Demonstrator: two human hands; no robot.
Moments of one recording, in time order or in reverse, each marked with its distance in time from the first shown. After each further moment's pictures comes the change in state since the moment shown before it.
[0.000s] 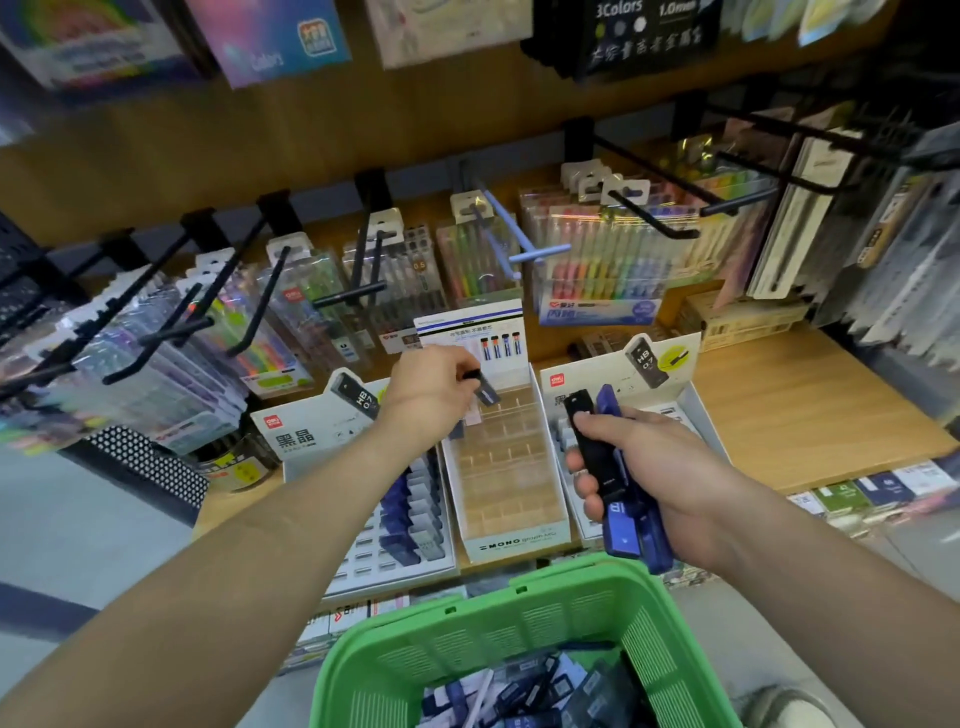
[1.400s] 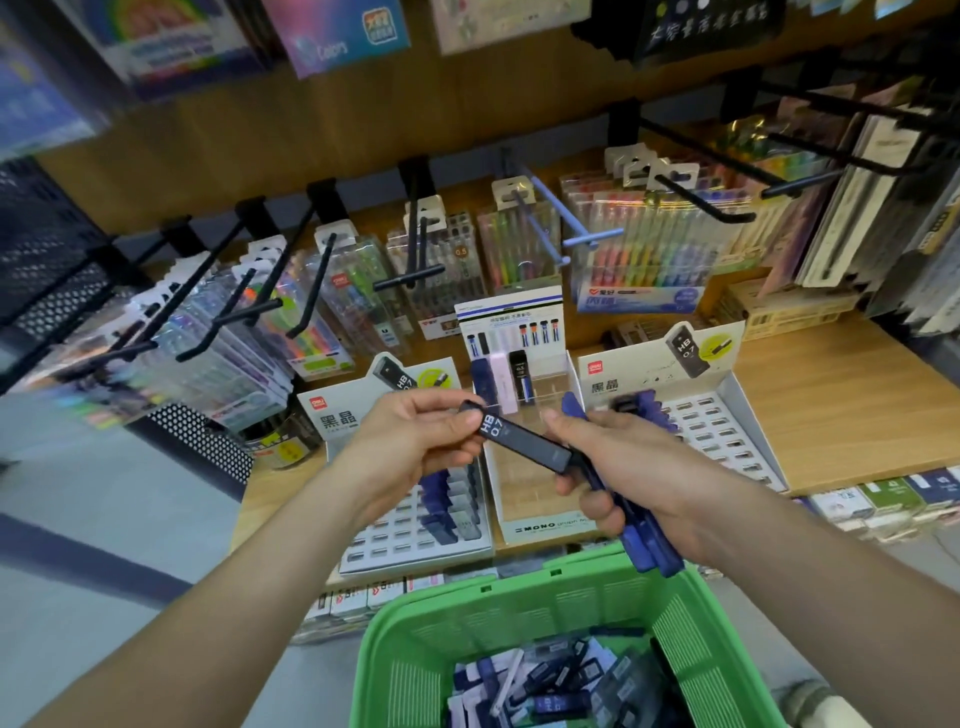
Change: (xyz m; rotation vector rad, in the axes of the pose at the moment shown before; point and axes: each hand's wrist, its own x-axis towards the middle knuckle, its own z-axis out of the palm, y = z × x) left_hand -0.085 -0.023 -0.056 -1.143 -0.322 -0.382; right_hand -0.002 0.009 0.032 -0.340 -0.125 0.069
